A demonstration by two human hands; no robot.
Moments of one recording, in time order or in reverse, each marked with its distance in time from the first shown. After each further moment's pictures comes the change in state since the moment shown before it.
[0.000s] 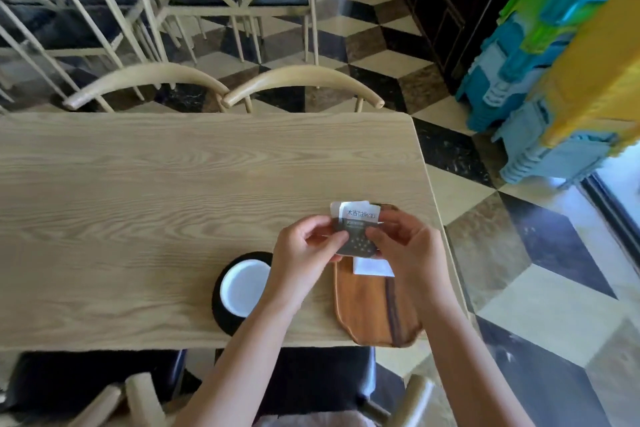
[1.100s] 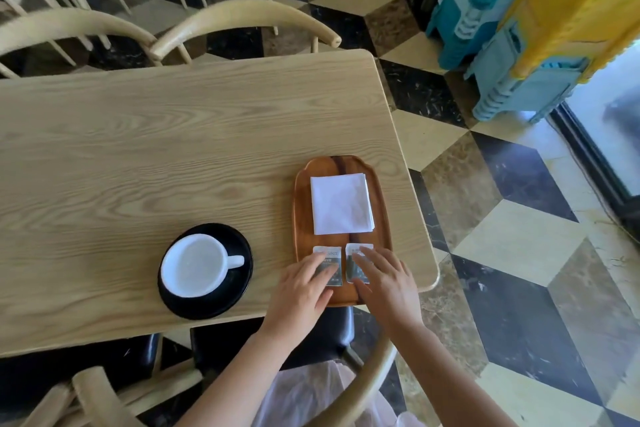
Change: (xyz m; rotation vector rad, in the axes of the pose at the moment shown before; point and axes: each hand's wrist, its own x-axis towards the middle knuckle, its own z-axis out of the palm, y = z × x) left_hand -0.031 -0.165 0.029 1.171 -0.335 0.597; right_hand -0.039 0.172 -0.026 -0.968 -0.023 -0.320
